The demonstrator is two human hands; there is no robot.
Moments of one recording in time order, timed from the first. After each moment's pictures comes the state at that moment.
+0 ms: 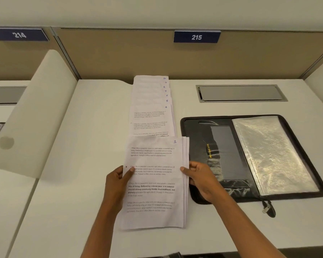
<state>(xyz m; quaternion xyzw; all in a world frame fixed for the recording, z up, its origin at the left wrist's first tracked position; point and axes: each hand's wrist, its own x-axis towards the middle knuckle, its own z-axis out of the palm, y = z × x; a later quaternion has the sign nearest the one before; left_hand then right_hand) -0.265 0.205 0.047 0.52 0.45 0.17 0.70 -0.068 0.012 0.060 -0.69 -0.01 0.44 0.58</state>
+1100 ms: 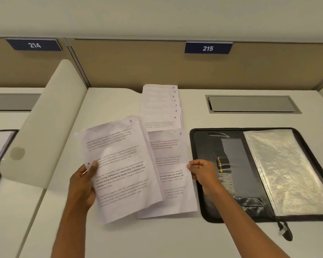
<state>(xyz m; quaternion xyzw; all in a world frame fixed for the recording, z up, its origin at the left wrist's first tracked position) -0.305 0.320 0.060 0.38 0.48 0.32 0.73 -0.027 0.068 0.037 -0.76 0.01 0.34 0.56</state>
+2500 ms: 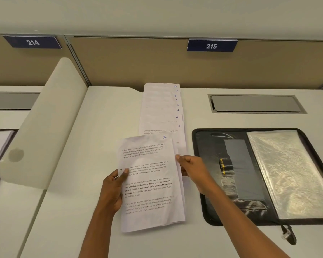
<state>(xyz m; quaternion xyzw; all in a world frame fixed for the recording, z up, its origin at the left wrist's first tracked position) -0.257 0.274 0.026 0.36 0.46 0.21 0.79 -0.033 0.100 0.044 -0.73 -0.14 0.41 0.52</state>
